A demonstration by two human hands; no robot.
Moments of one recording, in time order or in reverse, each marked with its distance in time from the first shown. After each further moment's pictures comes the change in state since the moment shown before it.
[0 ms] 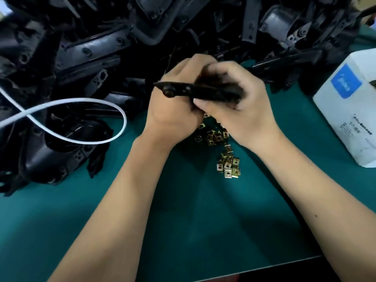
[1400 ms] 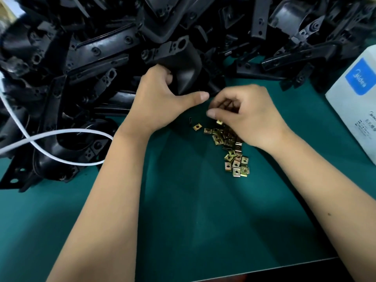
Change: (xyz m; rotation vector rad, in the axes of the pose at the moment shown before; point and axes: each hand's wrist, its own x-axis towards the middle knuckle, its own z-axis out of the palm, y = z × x) left_hand -0.002 -0.030 -0.029 -0.172 -0.093 -0.462; right_hand -0.001 0.019 -0.008 -0.298 -0.208 0.248
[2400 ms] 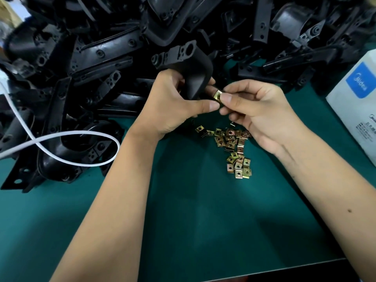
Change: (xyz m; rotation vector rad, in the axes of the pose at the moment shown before) left_hand -0.002 -0.001 0.012 -0.417 -0.164 0.101; right_hand -0.004 -0.008 -0.007 0.877 0.052 0.309
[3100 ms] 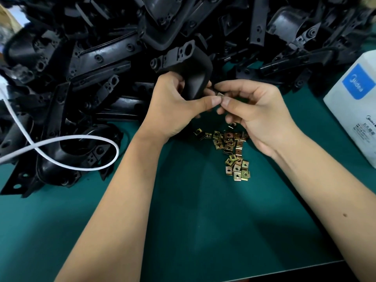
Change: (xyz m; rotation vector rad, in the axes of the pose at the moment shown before) left_hand 0.000 0.005 0.011 0.014 0.092 -0.024; right_hand 0.001 0.003 0.001 -0.105 -0.012 -0.153
